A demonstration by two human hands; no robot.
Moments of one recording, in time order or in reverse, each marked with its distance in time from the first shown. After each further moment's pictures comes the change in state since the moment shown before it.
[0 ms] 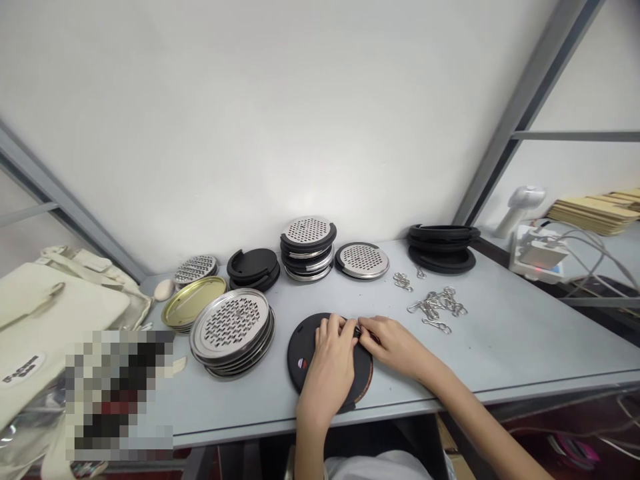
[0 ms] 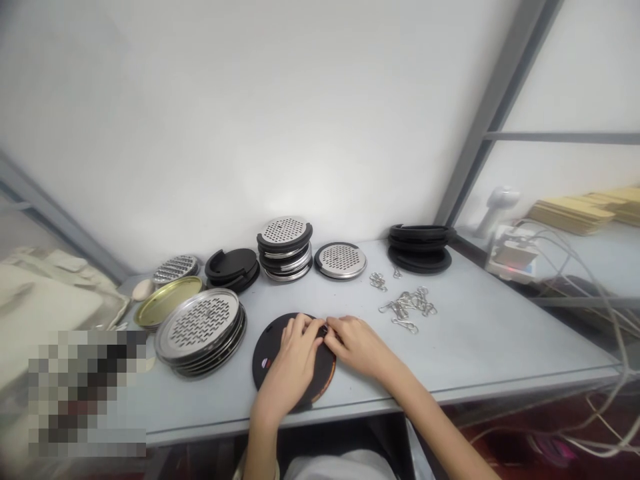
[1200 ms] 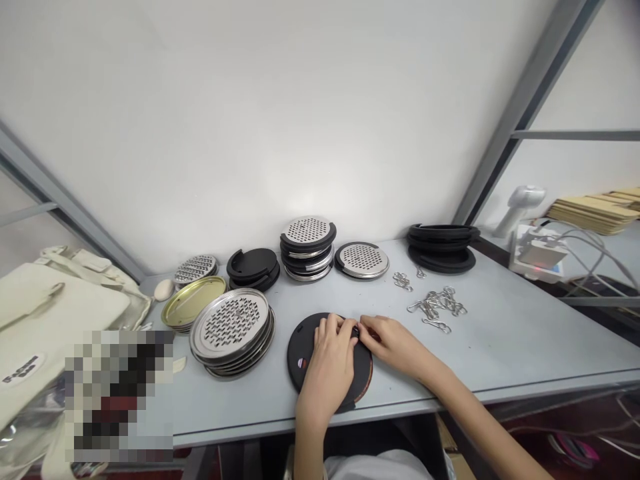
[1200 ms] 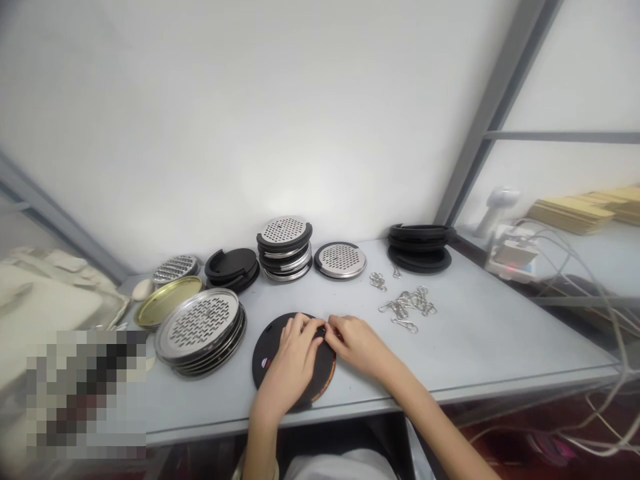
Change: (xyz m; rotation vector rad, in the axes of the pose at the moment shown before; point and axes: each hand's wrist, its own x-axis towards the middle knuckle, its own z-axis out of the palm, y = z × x) left_hand 0.001 -0.001 0.000 -0.005 0.004 -0.009; right_hand 0.001 0.000 0.001 0.054 0.022 0.055
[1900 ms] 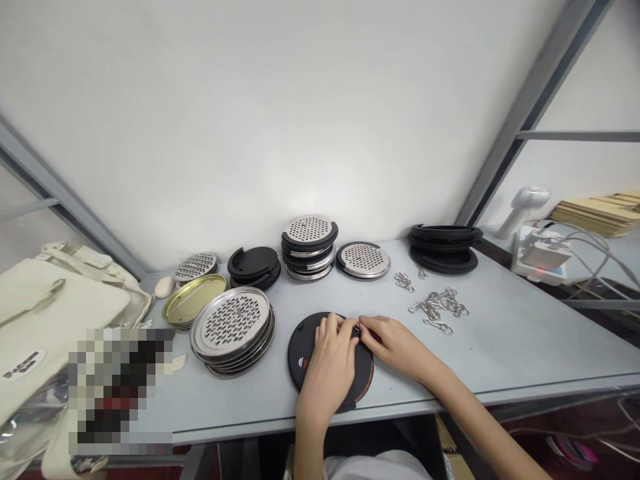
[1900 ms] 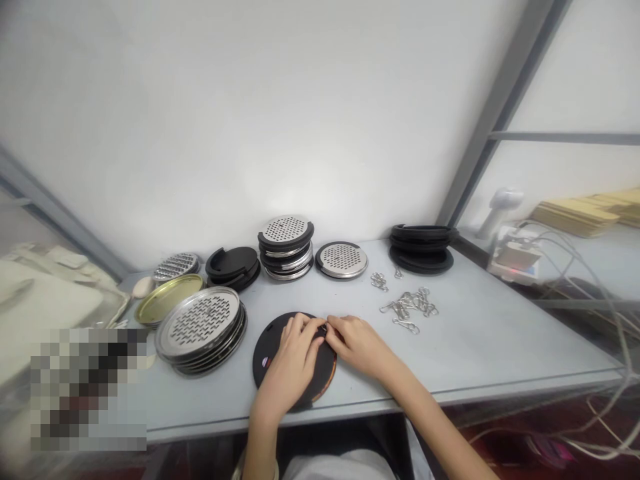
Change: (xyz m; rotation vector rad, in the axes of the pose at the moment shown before) left_hand 0.000 -0.001 0.001 -0.049 0.010 -0.011; right_hand -0.001 0.002 0.000 -0.025 -0.005 -0.061
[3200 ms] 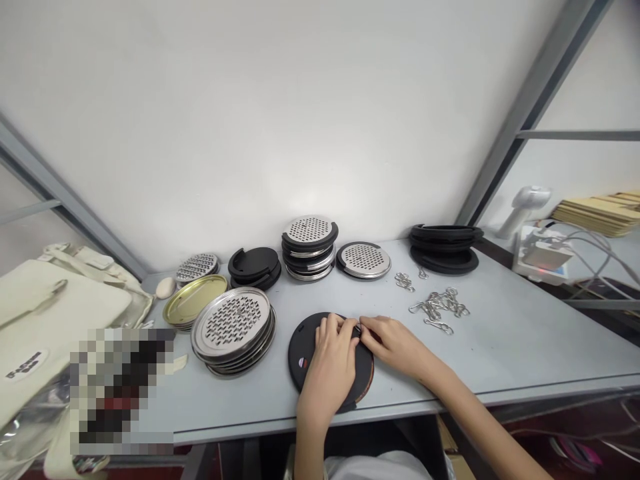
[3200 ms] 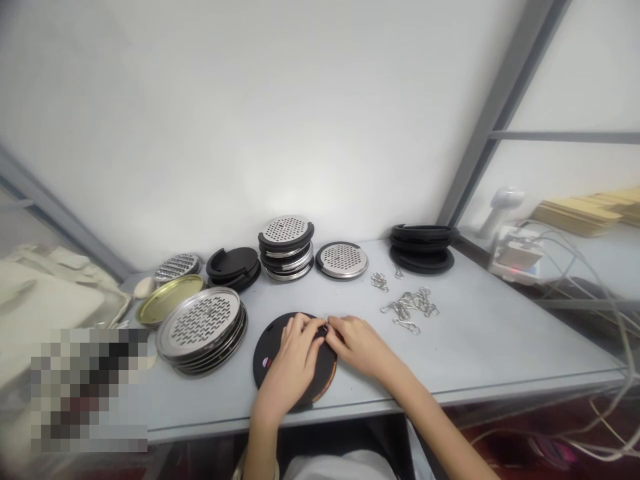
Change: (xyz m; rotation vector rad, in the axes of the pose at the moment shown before) left_hand 0.000 -0.001 0.001 0.005 0.015 0.009; right_hand 0.000 0.000 0.002 -0.015 -0.004 -0.001
